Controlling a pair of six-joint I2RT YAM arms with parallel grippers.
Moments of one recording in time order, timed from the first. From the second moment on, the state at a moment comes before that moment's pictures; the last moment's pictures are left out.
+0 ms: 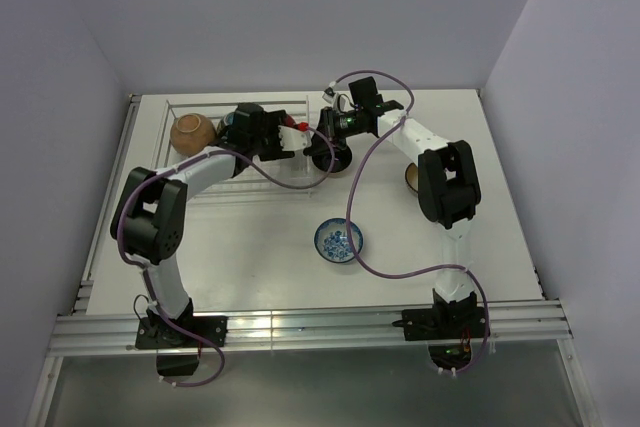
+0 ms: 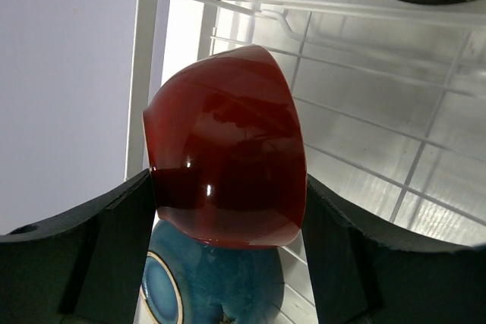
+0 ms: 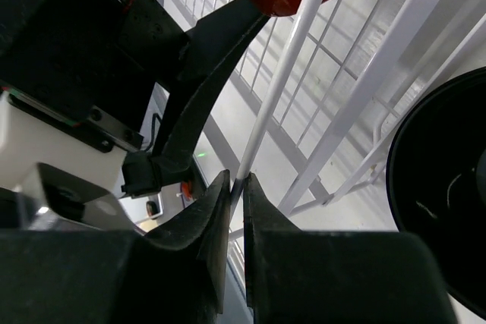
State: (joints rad) left arm -0.41 1.85 1.25 0.06 0.19 1.08; right arm 0.35 2.13 1.73 -0.47 -0.94 0.47
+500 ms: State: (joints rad) left arm -0.41 1.85 1.18 0.17 0.19 1.17; right arm 0.35 2.13 1.73 -0.47 -0.94 0.48
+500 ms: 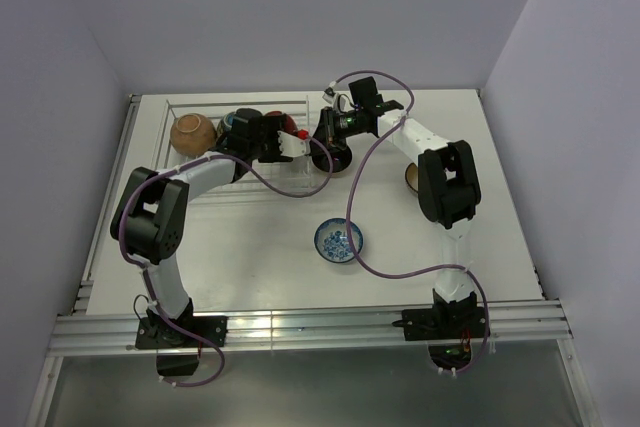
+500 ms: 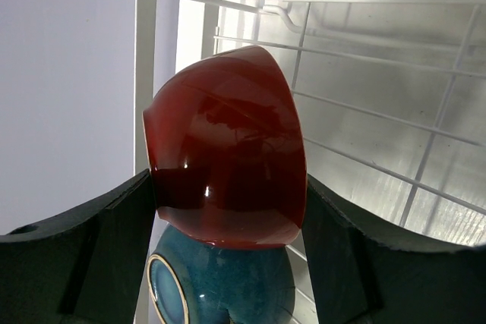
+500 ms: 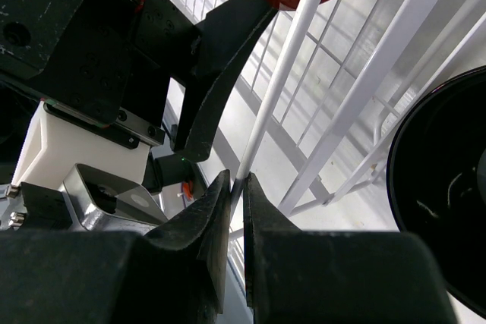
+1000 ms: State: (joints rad) left arm -0.42 1.85 1.29 -0.01 0.26 1.16; right arm 0.35 2.14 1.73 -0.47 -0.94 0.48
